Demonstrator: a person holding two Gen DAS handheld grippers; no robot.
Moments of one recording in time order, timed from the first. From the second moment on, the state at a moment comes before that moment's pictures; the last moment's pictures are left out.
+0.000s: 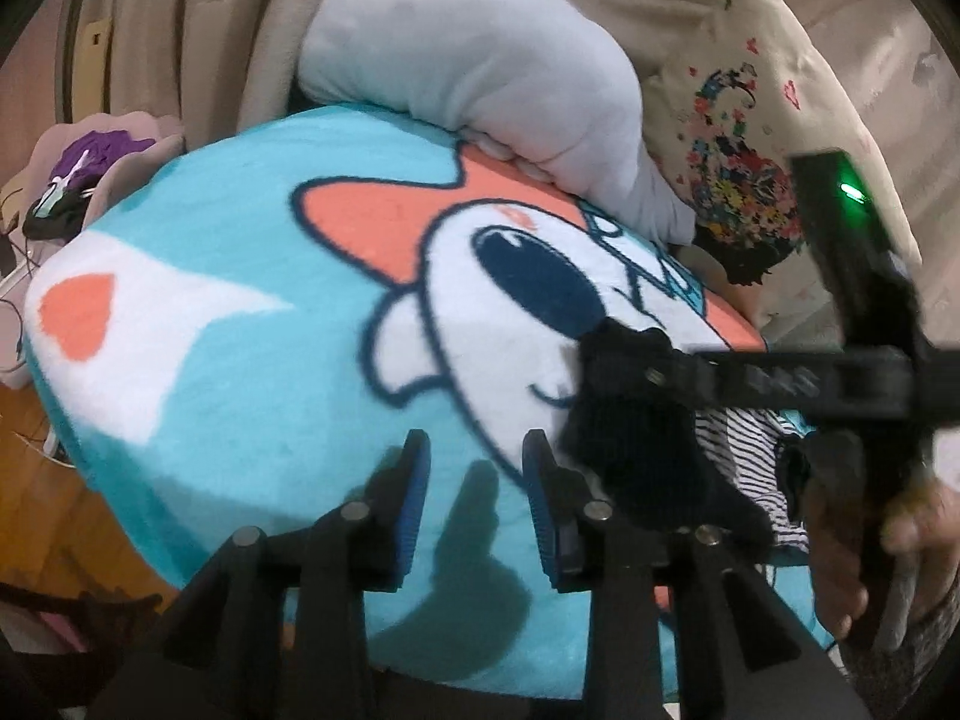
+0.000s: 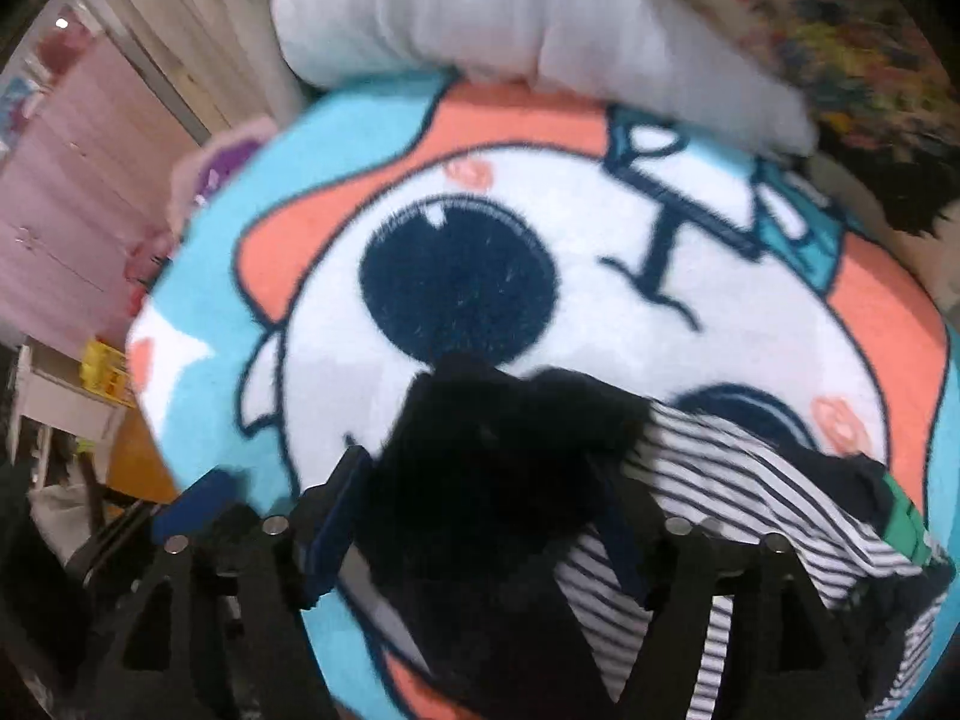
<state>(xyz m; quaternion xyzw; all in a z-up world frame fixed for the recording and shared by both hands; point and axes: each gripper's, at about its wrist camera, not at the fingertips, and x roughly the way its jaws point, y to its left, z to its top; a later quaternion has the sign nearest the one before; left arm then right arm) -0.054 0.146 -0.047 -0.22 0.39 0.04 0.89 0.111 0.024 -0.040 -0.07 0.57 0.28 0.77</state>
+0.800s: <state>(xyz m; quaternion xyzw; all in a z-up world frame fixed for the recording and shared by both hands) -0.028 0.040 -0.039 -0.13 0.40 -0.05 0.91 0.091 -0.031 0.005 0.00 0.50 0.31 0.81</state>
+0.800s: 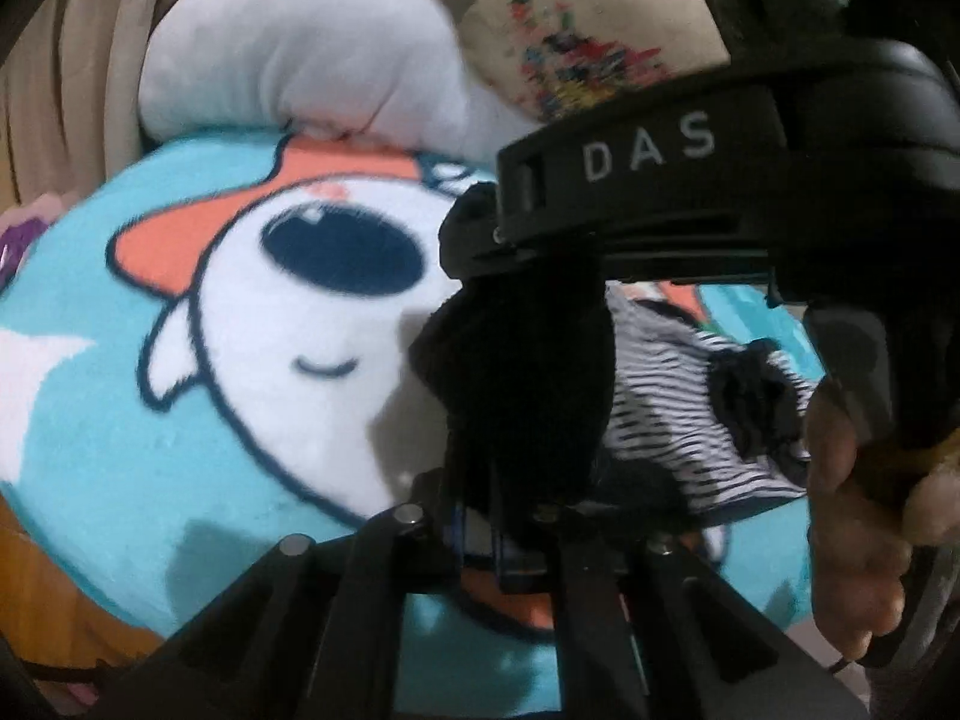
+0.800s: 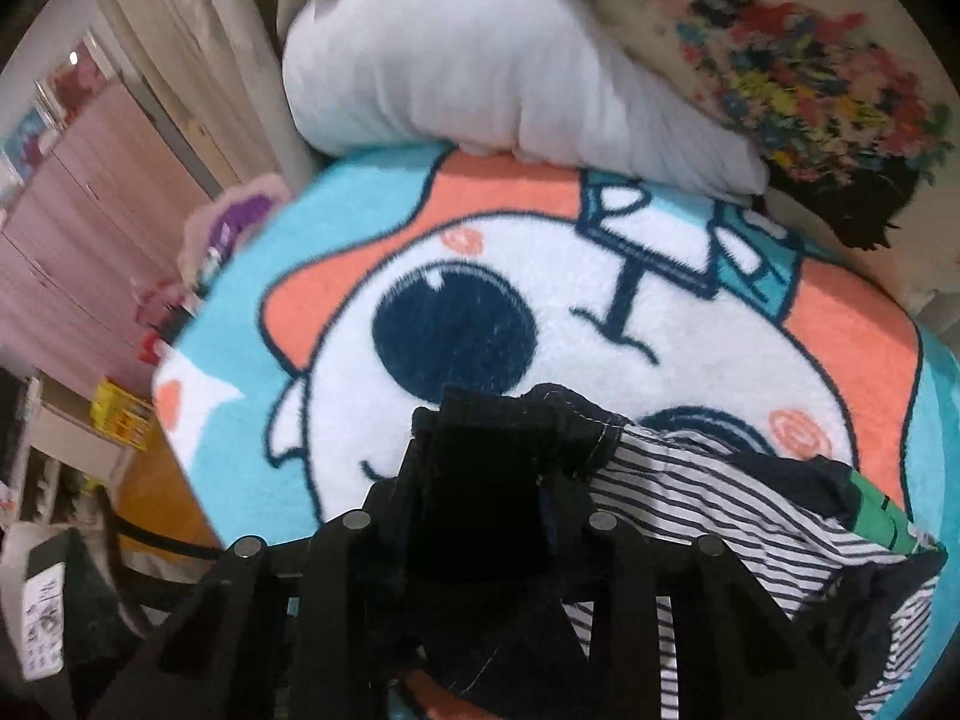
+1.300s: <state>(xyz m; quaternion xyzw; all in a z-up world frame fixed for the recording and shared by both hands) -0.021 -0.092 -0.002 -0.05 0.39 -0.19 0.90 0.077 -0.245 0.008 0.19 0.45 0.25 0.83</state>
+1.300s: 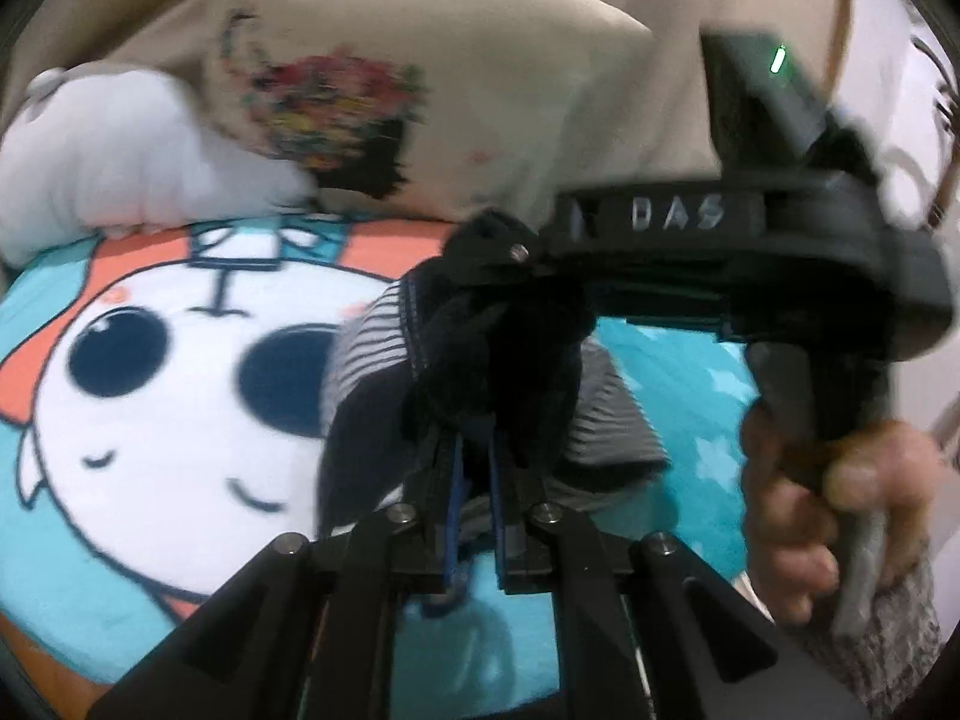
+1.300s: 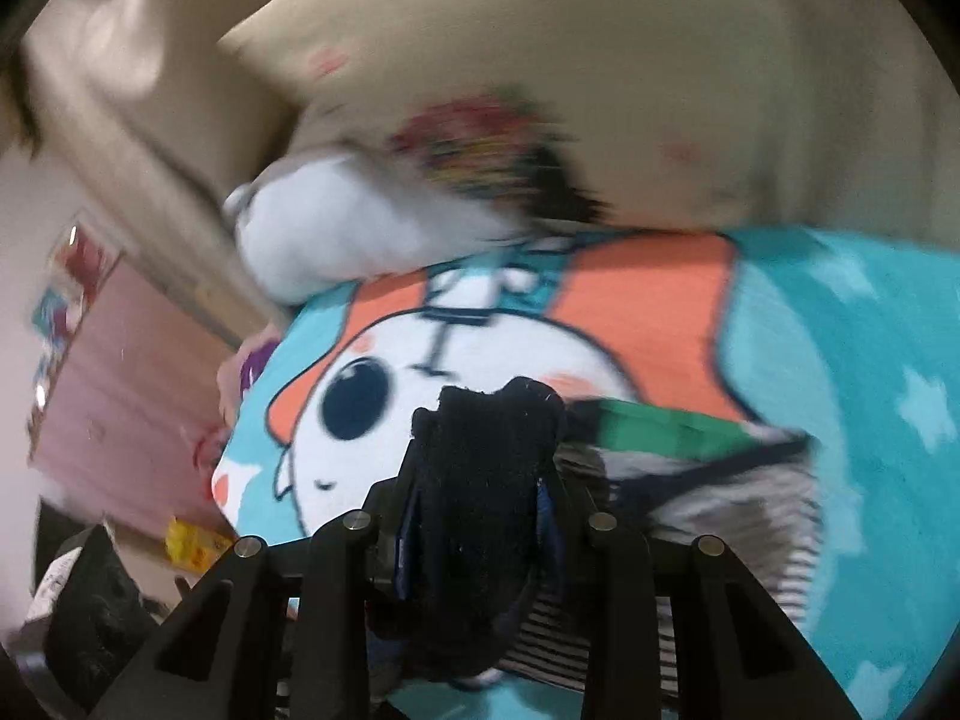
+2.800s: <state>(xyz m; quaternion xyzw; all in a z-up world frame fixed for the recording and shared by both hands) 0.013 -0.126 -0.051 0.01 0.44 -0.13 0.89 0.038 -0.325 0.023 0.26 0.36 0.25 0.86</state>
